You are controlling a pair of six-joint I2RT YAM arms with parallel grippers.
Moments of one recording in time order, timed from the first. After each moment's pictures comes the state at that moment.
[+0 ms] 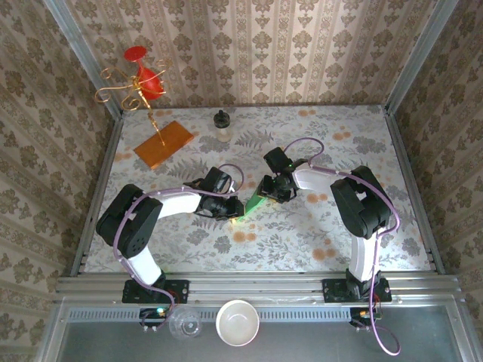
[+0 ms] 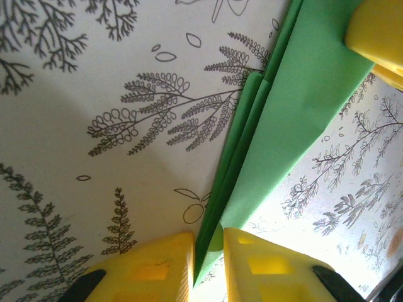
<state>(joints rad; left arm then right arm) -0.66 1.70 0.82 -0.22 0.45 -0.67 0.53 1.93 1.19 -0.48 -0.19 0.84</state>
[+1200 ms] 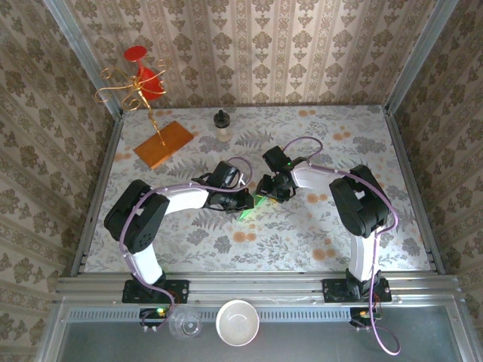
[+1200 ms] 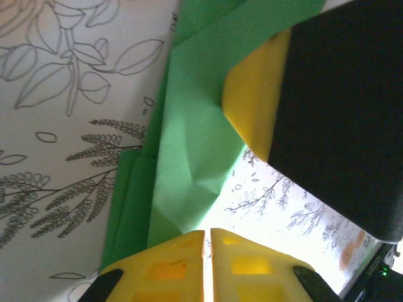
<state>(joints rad) -0.70 1.77 0.92 -0.14 0.49 -0.72 0.53 1.95 1.22 -0.51 -0.19 0.84</state>
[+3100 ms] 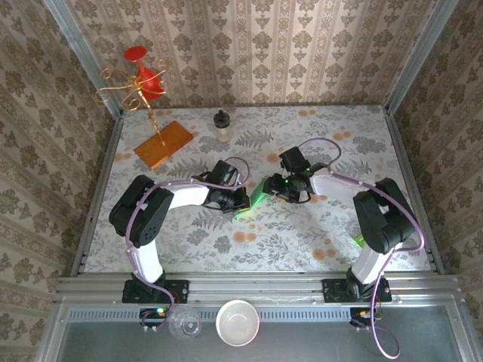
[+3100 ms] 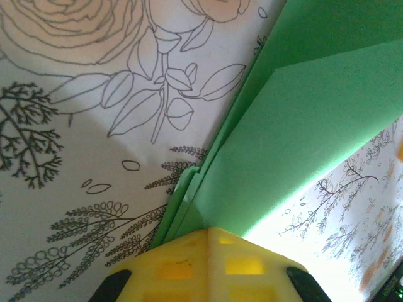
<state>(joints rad) -0.67 1.82 0.94 -0.17 0.47 -0.72 0.47 1.70 1.02 -0.39 -0.30 0.78</state>
